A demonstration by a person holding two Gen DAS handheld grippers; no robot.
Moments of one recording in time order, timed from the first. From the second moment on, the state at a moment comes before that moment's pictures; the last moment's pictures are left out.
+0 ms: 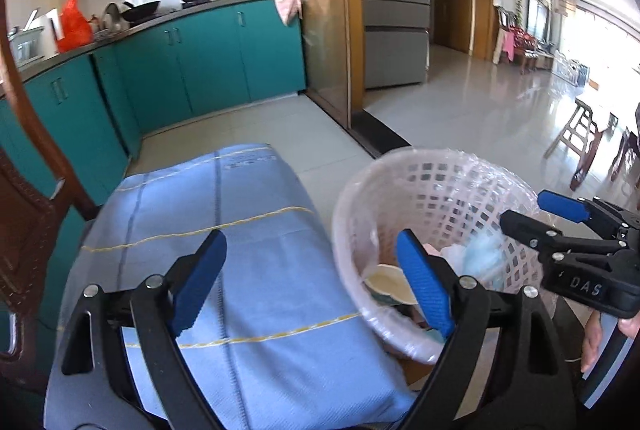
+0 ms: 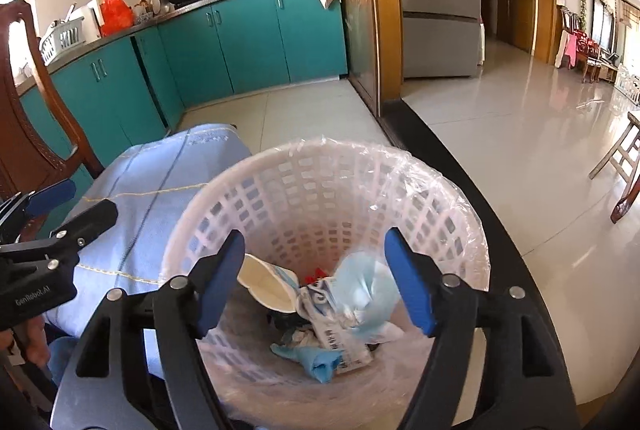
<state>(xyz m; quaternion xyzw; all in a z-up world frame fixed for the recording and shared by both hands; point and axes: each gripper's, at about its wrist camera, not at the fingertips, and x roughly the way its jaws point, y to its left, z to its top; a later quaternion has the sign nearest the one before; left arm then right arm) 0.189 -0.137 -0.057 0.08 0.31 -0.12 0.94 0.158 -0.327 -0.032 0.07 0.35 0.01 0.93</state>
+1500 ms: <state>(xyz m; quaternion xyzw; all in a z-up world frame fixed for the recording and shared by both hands) -0.008 -0.027 0.033 0.03 0.19 -0.04 0.98 -0.024 -0.206 0.068 -0.03 0.18 -0.01 0.98</state>
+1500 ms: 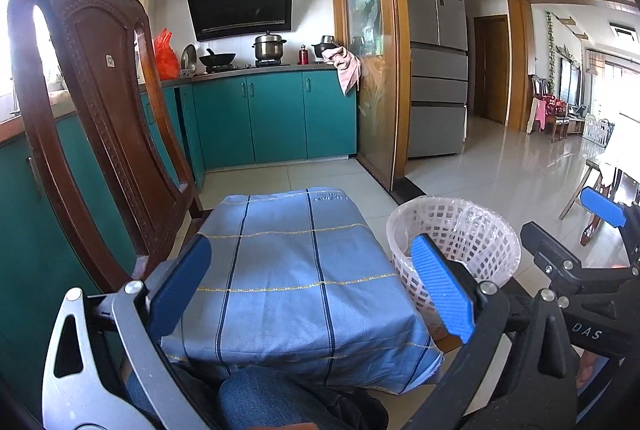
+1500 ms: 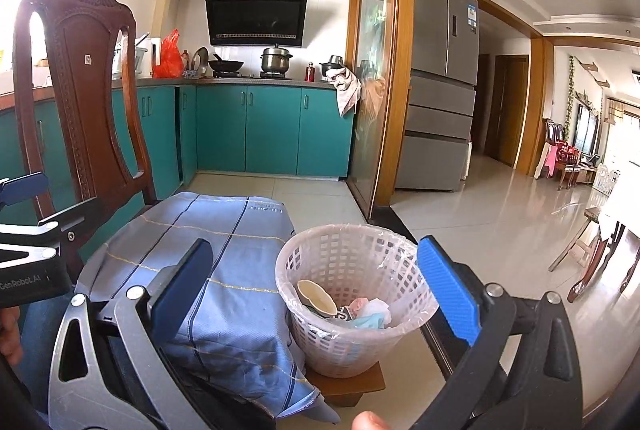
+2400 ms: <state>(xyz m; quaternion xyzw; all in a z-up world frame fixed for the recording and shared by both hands) -0.007 -0.025 0.032 0.03 0.19 -0.05 0.98 -0.023 -0.205 0.070 -0.04 0.18 -0.02 0.98</state>
